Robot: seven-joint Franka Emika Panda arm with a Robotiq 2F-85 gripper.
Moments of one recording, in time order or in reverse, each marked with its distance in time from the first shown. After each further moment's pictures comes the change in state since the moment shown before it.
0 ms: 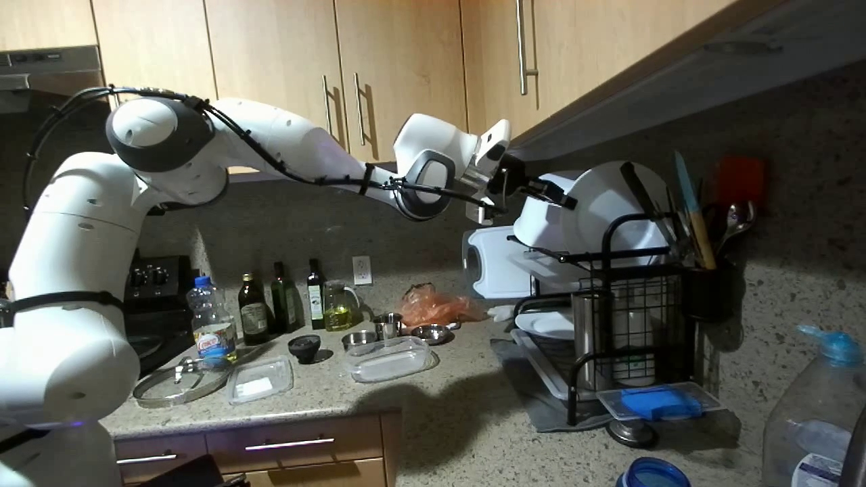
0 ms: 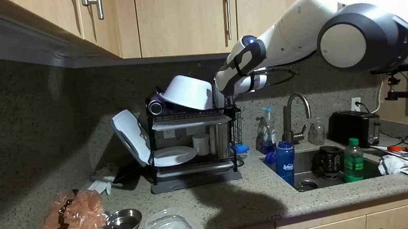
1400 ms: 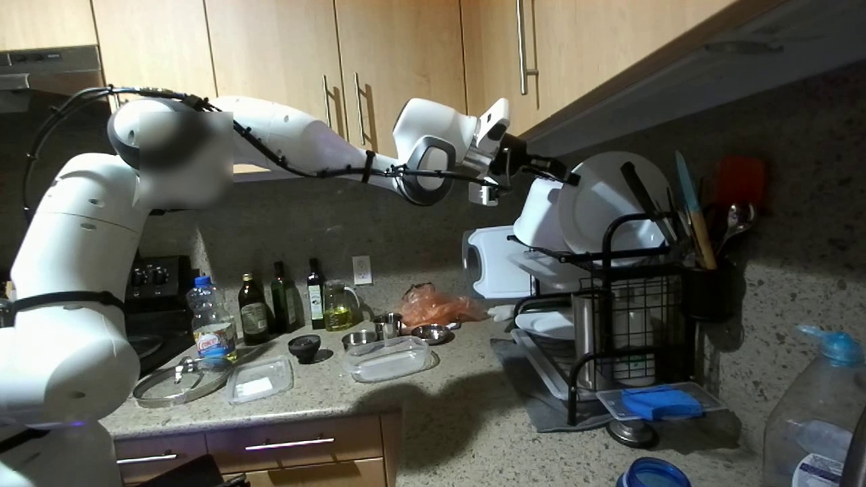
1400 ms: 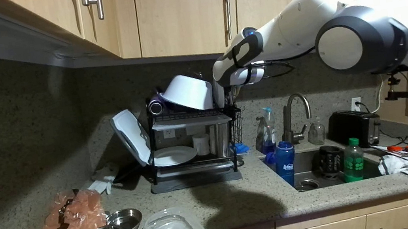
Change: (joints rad) arm 0.001 -0.012 -0.021 0.073 0.085 -0.002 -0.075
